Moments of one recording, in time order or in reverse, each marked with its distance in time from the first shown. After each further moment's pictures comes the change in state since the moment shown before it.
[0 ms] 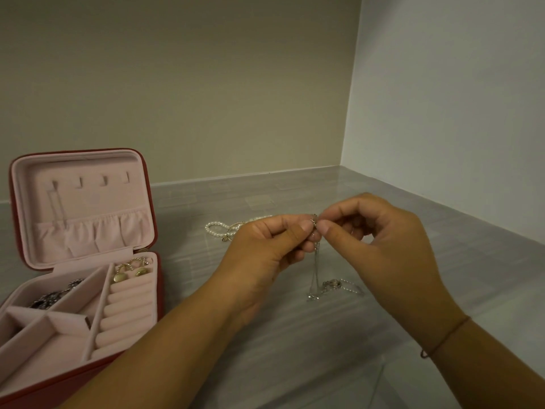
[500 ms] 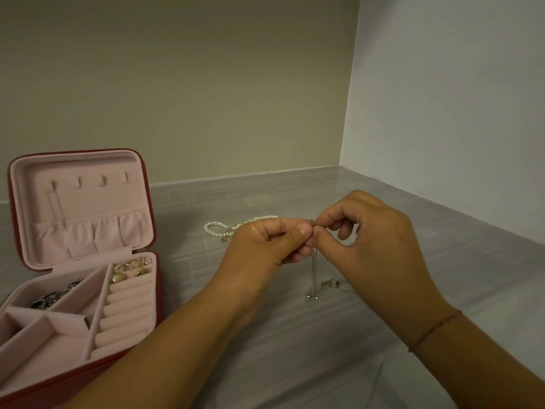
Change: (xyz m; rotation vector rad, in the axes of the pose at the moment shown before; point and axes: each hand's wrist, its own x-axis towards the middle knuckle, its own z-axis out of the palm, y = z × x) left_hand 0.001 -0.003 -0.001 0.134 0.037 0.058; right_hand 0.003 0.001 0.005 -0.393 0.007 -0.155
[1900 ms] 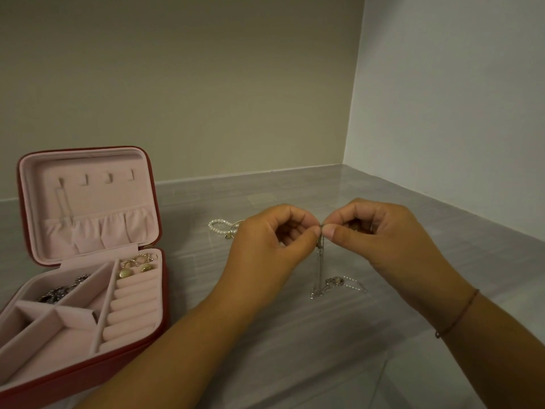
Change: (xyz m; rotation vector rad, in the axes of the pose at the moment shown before) left_hand -0.004 0.001 -0.002 0.398 0.035 0.356; right_hand 0.004 0.013 -0.011 0.573 -0.265 0.361
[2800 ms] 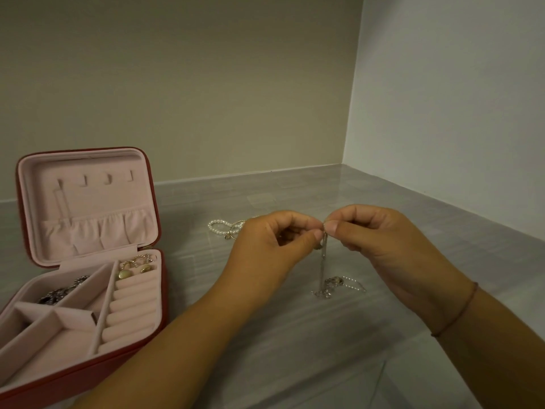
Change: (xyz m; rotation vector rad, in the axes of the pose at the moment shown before) left_hand 0.001 0.002 0.001 -0.115 -0.071 -0.100; right_hand 0.002 0.004 0.002 0.252 -0.046 0.136
